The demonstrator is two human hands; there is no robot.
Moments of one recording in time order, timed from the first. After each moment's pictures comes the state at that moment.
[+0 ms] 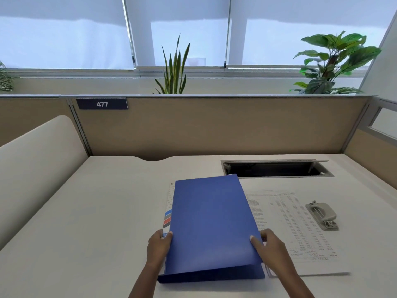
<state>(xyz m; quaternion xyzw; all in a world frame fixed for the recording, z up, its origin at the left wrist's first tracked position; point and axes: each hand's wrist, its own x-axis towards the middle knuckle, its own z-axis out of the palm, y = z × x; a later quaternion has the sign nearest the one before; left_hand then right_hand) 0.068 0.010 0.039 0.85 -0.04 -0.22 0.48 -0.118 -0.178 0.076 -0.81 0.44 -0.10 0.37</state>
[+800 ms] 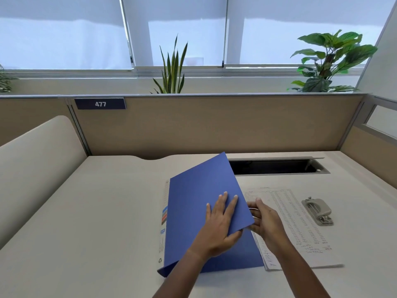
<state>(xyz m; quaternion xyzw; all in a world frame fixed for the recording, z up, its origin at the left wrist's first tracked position) -0.008 -0.069 0.099 0.78 -0.55 -0.09 0.27 -0.097 -0.184 0.122 -0.59 0.37 -0.24 0.67</state>
